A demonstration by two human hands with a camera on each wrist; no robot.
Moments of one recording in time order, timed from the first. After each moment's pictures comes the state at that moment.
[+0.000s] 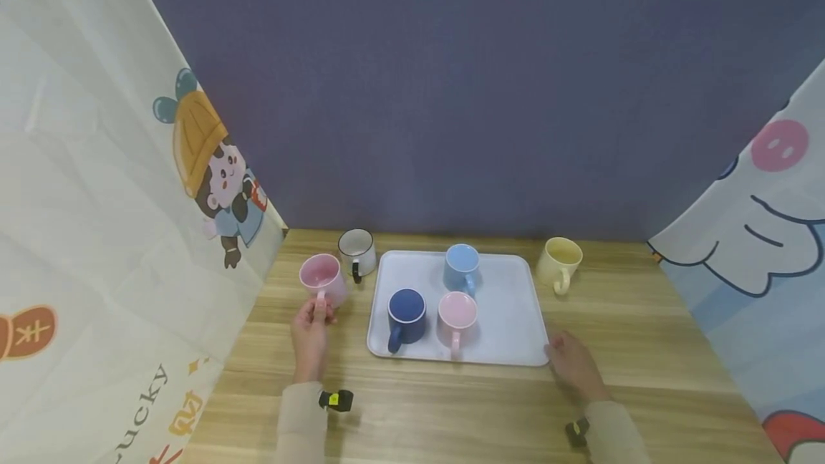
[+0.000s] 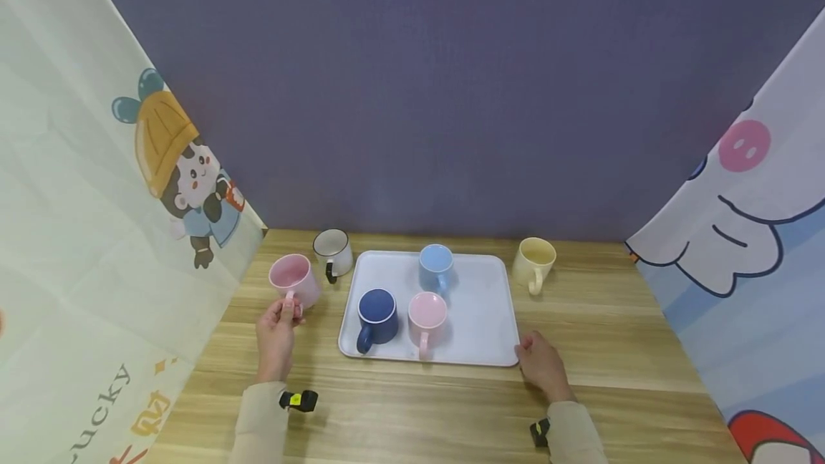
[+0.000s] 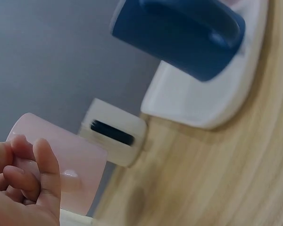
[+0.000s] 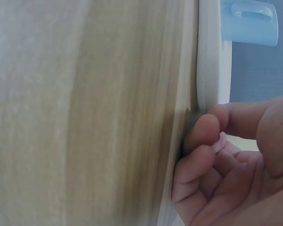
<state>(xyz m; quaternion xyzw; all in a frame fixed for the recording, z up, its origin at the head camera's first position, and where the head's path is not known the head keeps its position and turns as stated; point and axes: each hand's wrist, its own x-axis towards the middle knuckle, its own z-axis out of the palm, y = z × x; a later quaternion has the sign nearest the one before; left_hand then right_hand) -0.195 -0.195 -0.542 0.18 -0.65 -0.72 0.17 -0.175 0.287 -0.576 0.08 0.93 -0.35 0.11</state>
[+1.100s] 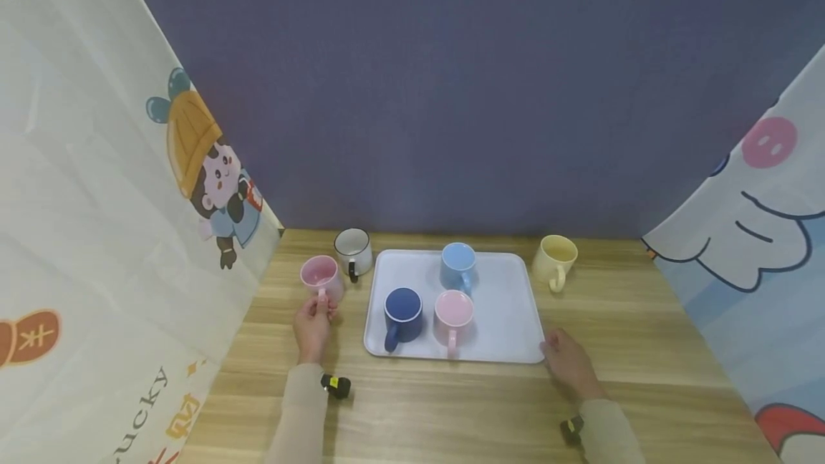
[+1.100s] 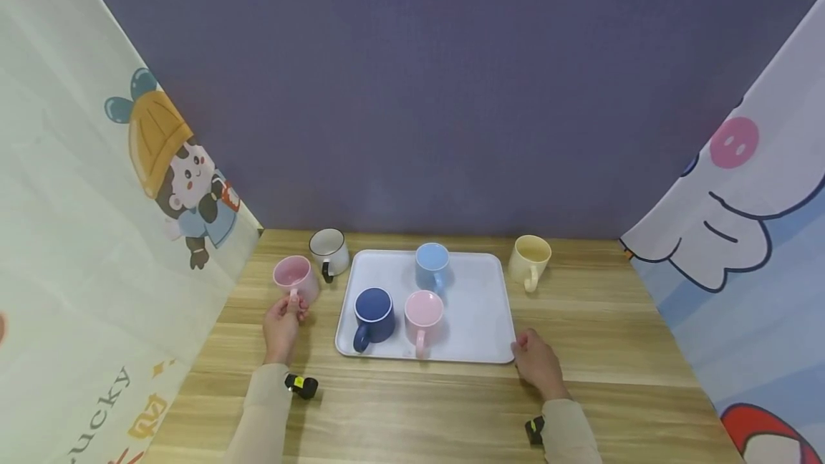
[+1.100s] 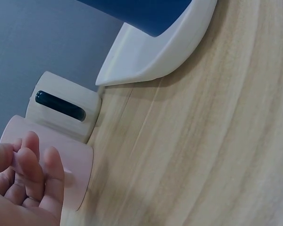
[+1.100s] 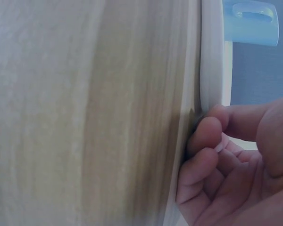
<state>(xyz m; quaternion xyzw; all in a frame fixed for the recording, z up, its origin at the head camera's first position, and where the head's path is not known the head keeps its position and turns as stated) -0.225 -0.205 -0.581 0.23 -0.69 -0.67 0.13 -0.172 0.284 -0.576 0.08 0.93 -0.35 0.11</state>
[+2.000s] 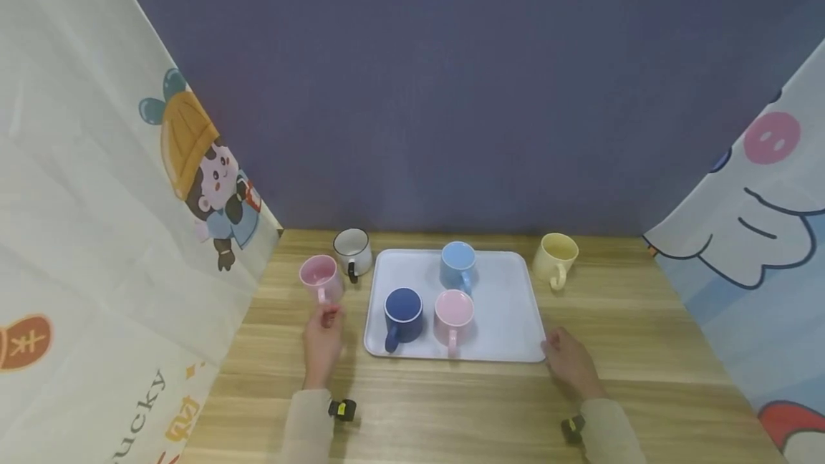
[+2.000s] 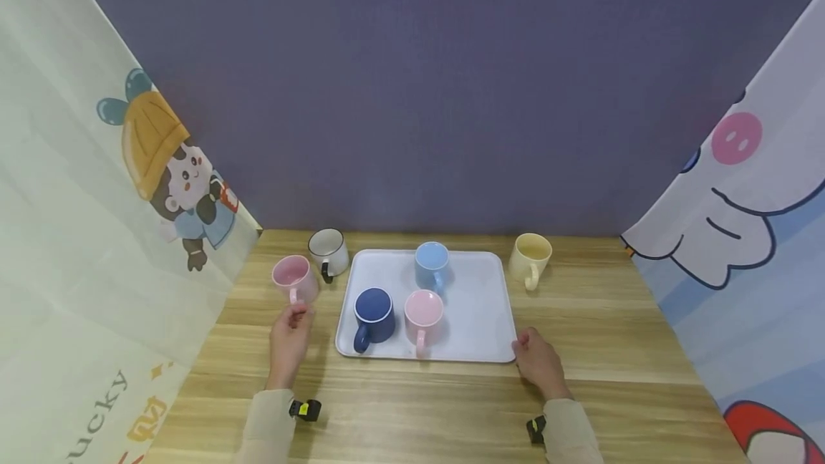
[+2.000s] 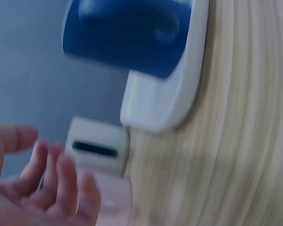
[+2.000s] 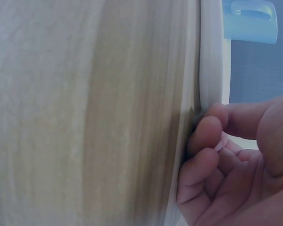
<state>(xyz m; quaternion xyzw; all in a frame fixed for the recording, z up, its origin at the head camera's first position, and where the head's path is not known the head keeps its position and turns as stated) -0.194 -0.180 -0.565 0.18 -0.80 -0.56 0.14 -0.175 0.286 -0.585 0.08 0.93 -0.34 0.10</state>
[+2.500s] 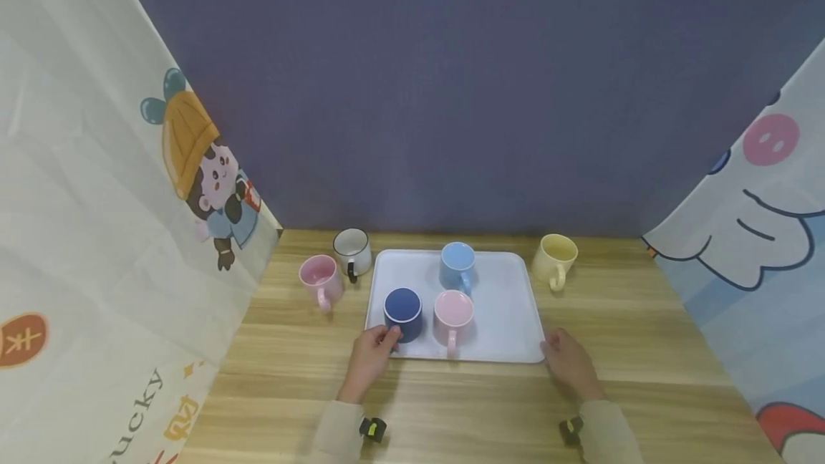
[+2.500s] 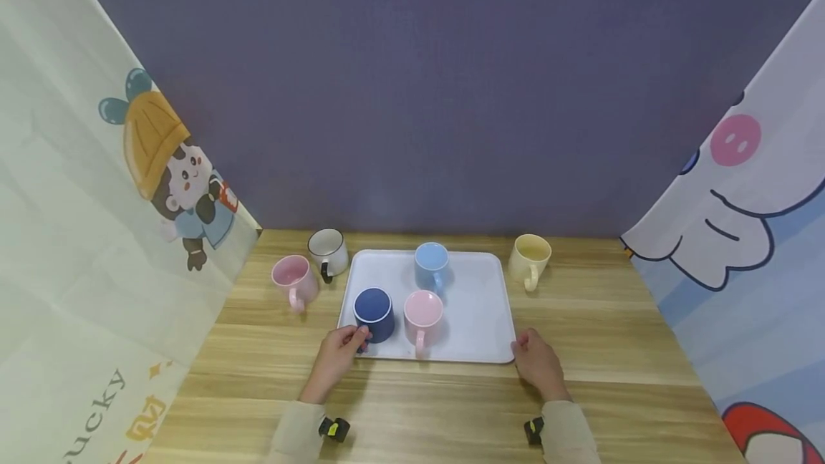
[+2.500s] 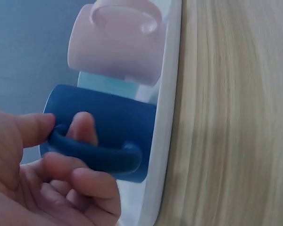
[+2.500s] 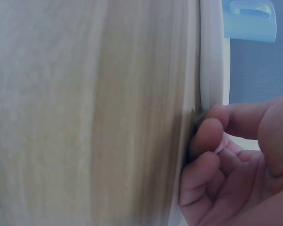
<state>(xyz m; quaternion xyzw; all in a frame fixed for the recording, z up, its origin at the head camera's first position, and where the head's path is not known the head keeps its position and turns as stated) -0.174 -0.113 -0.569 0.02 -0.83 -0.56 -0.01 -0.174 0.285 -0.581 0.10 0.93 -0.35 0.11</state>
